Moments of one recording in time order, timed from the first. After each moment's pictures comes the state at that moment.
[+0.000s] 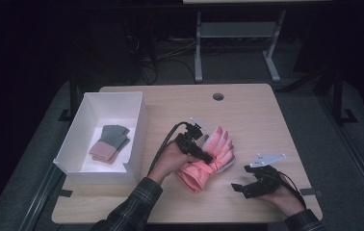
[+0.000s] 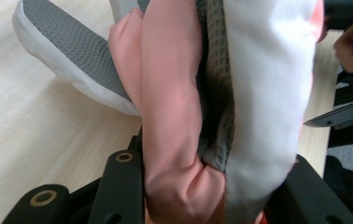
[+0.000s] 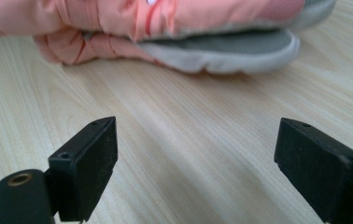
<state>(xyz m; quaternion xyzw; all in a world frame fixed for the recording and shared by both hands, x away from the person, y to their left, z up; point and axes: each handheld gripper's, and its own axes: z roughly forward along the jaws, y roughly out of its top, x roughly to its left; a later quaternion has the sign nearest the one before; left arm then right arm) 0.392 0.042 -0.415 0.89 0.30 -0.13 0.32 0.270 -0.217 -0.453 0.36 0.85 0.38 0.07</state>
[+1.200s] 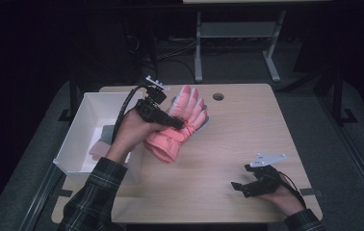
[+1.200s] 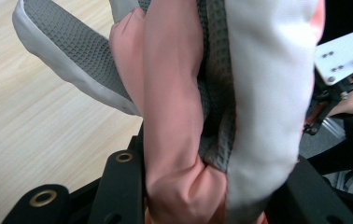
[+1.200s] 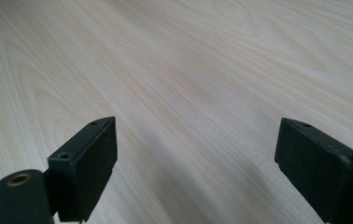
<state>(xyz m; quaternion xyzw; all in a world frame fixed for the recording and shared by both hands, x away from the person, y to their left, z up) 0.397 0.136 -0.279 0.87 0.34 -0.05 0.36 0.272 -0.219 -0.457 0.37 0.84 0.38 0.08</state>
